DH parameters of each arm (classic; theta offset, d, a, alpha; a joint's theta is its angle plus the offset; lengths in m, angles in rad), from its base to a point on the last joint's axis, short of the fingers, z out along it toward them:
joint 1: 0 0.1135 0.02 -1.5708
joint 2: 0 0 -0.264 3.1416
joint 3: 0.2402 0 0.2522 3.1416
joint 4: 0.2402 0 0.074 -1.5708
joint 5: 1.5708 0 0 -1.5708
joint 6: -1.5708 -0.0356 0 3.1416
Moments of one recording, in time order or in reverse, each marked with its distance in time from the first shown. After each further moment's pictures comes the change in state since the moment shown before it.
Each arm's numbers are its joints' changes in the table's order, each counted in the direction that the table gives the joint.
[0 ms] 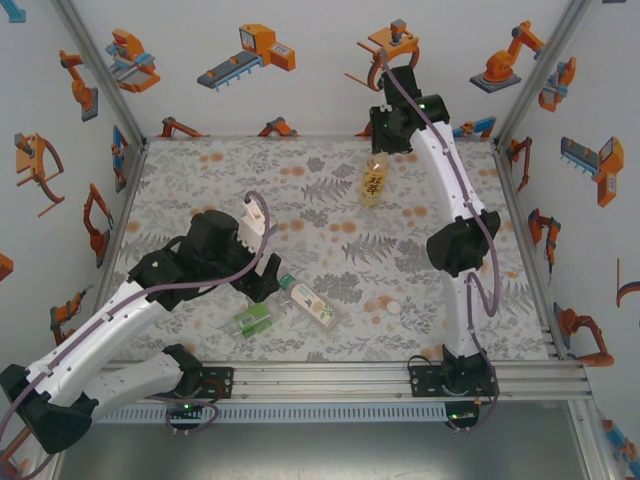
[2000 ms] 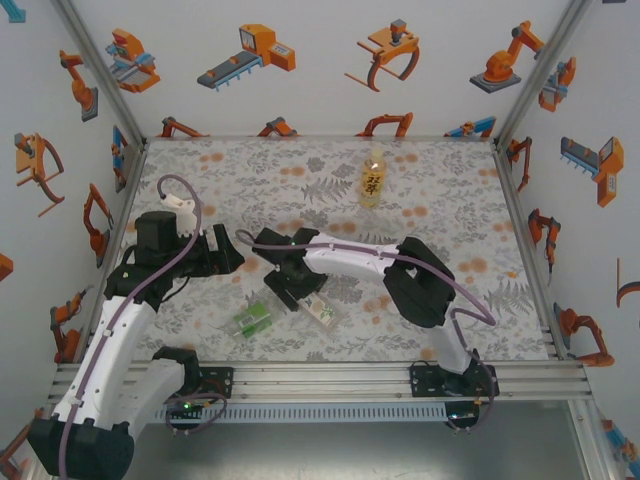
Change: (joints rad) left arm 0.555 -0.115 -0.179 -0.098 0.149 0.255; right arm 0.736 -0.145 -0.958 -0.294 -0.013 -0.101
